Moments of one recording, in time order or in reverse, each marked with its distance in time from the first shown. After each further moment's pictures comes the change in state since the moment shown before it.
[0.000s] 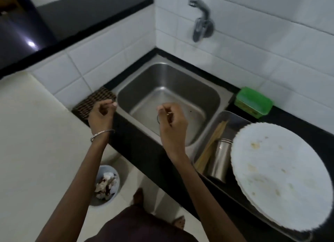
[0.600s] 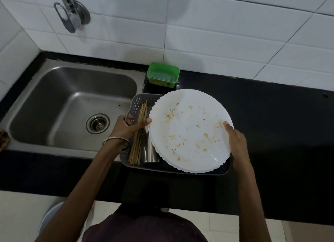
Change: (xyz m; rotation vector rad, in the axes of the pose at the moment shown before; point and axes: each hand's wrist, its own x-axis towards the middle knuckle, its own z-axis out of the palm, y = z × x) left_hand -0.172 0.099 0.190 0.063 -1.088 -0.237; right_hand -0.090 0.092 -0.355 -0.116 0.618 0.919
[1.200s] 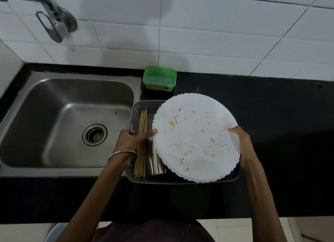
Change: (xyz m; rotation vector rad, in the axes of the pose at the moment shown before) left_hand 0.004 0.006 0.004 -0.044 -0.057 -0.140; right_hand 0.011 0.000 0.005 0.277 -0.080 0.029
